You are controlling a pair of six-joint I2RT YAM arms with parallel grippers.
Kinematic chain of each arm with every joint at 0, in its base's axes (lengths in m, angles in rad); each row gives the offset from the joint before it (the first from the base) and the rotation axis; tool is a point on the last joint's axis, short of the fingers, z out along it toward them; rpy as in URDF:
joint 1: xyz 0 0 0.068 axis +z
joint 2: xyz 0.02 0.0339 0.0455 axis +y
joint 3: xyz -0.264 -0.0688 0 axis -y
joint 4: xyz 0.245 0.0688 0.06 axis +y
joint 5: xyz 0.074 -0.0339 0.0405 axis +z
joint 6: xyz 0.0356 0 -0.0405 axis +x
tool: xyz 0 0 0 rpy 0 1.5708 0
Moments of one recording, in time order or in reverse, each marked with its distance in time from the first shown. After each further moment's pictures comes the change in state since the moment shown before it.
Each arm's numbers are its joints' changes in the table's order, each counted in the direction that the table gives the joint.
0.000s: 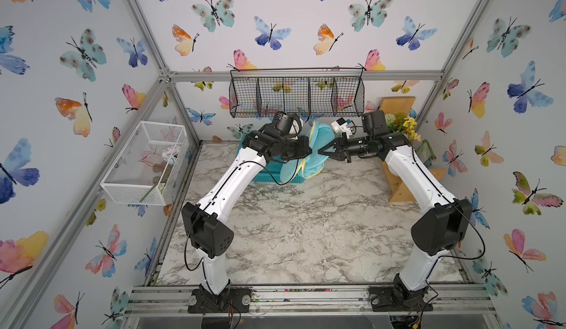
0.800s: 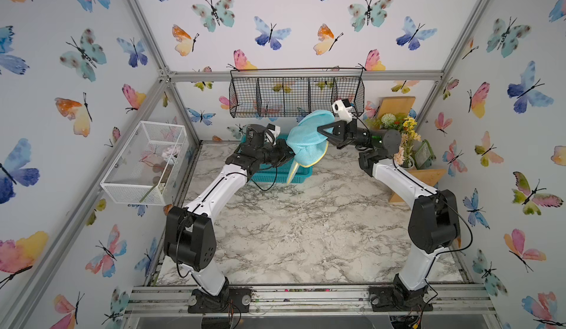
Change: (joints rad) left arm 0.177 -0.186 -0.610 -0.752 -0.416 -0.460; right arm 0.023 0.046 -0.349 -2.004 0.099 1.339
